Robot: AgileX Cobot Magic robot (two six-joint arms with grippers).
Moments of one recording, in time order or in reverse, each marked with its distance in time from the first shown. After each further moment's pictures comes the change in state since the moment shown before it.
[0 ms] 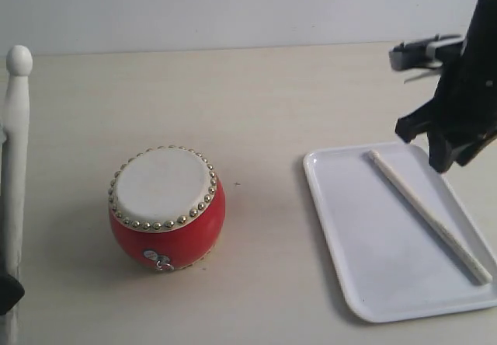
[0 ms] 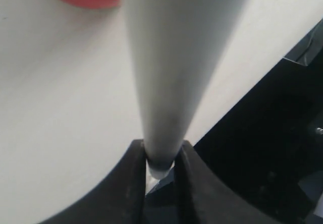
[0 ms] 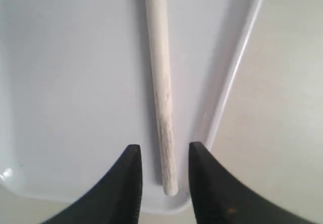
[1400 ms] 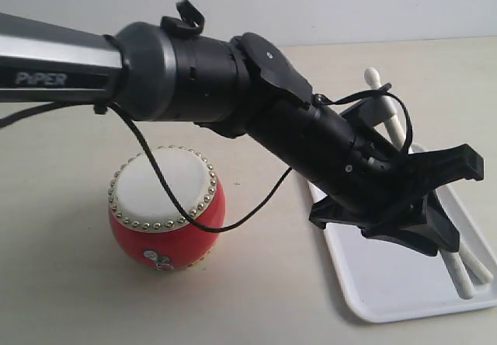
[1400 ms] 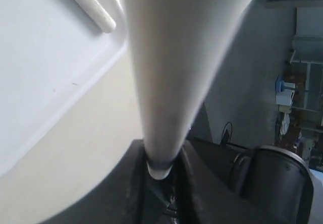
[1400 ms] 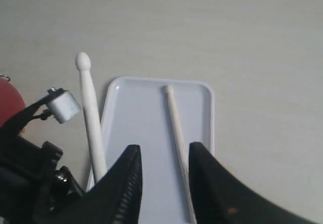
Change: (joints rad) left arm -0.372 1.089 -0.696 -0.965 -0.364 0.017; right arm 0.000 -0.875 0.211 0.088 -0.141 0.072
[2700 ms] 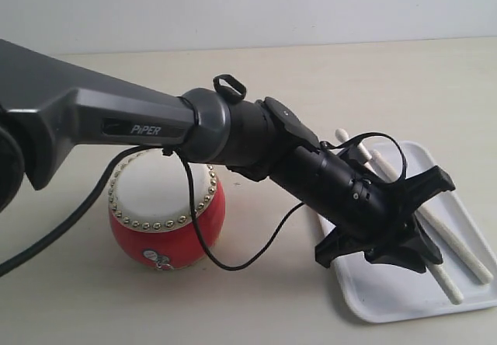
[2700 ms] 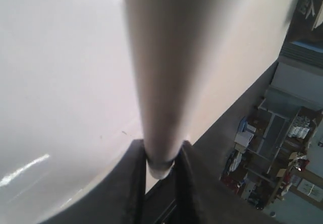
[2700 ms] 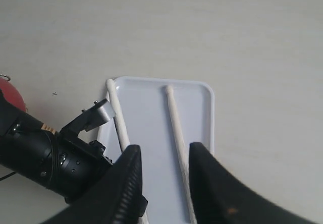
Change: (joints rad) left arm 0.006 0.213 -0.058 -0.156 -0.057 -0.128; right arm 0.000 0.000 0.000 0.000 0.002 -0.002
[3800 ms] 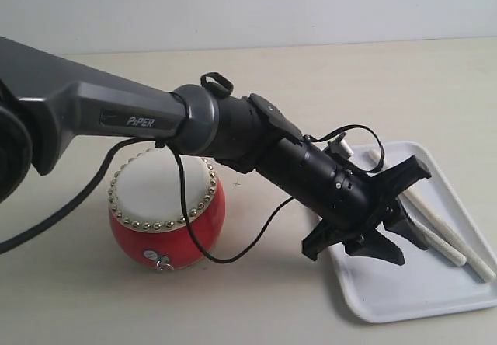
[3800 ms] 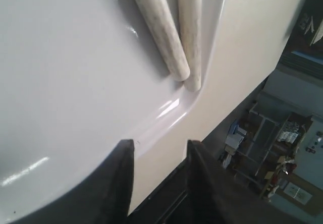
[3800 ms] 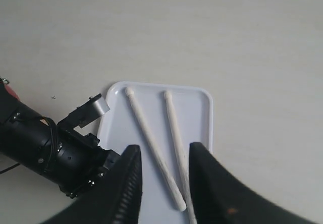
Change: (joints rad) left arm 0.051 0.020 0.000 -0.008 0.039 -0.009; right arm 0.000 0.000 0.006 0.000 -0.024 -0.019
